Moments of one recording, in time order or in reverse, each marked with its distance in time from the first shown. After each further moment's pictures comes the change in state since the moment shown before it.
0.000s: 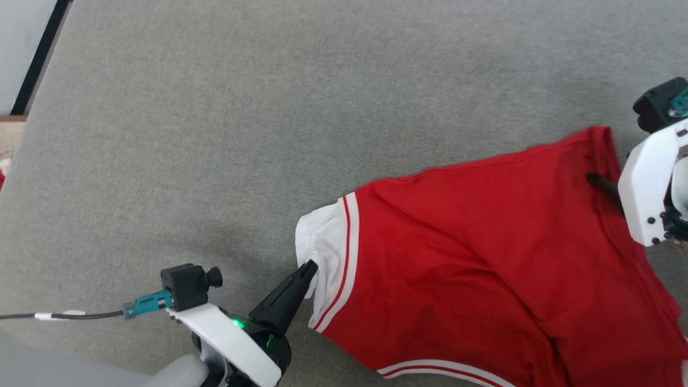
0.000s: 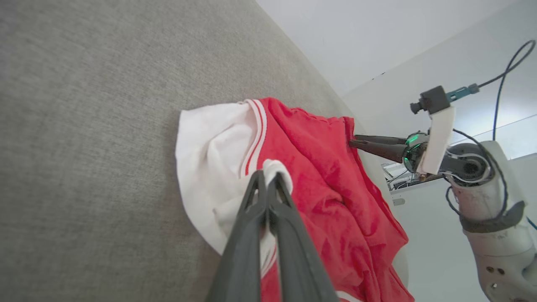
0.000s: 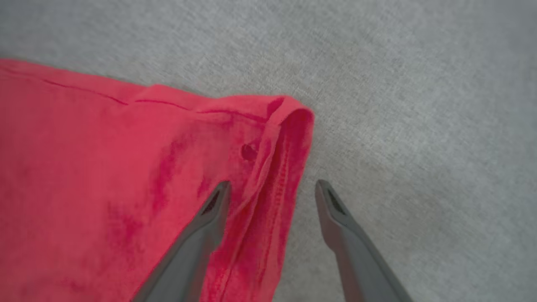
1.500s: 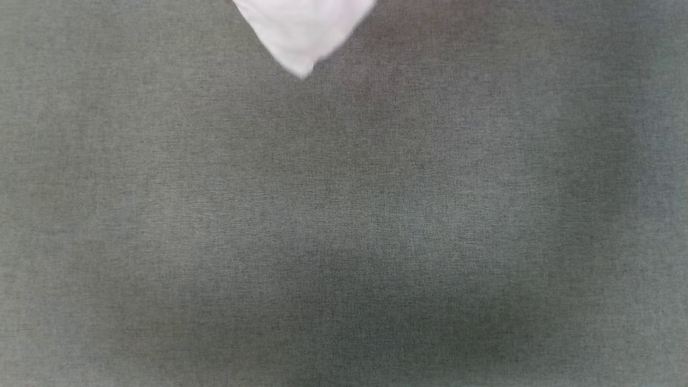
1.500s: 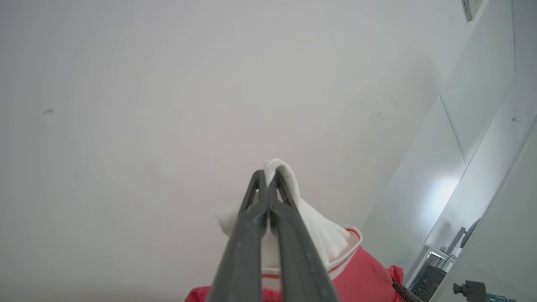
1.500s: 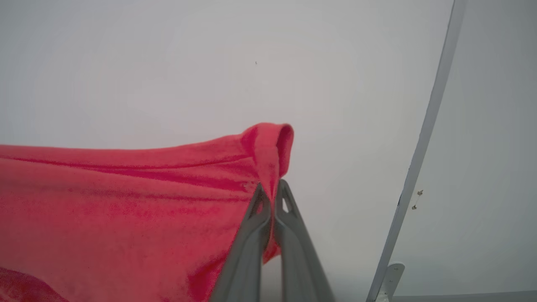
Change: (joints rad) left arm -1.135 0.071 0.257 0.445 -0.168 -0.001 0.080; right arm -0.859 0.265 -0.315 0.661 -0.226 0.003 -0.754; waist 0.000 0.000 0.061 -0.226
